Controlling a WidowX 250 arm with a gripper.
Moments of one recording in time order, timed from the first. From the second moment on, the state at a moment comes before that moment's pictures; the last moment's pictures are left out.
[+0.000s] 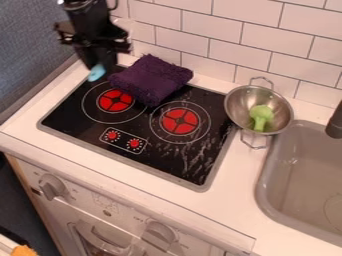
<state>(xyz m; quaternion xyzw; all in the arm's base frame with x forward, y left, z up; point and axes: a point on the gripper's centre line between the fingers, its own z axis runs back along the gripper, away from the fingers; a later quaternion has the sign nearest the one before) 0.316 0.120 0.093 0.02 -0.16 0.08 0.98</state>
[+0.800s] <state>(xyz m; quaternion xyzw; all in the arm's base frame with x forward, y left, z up) 0.304 0.171 0.023 0.05 -0.12 0.08 0.99</state>
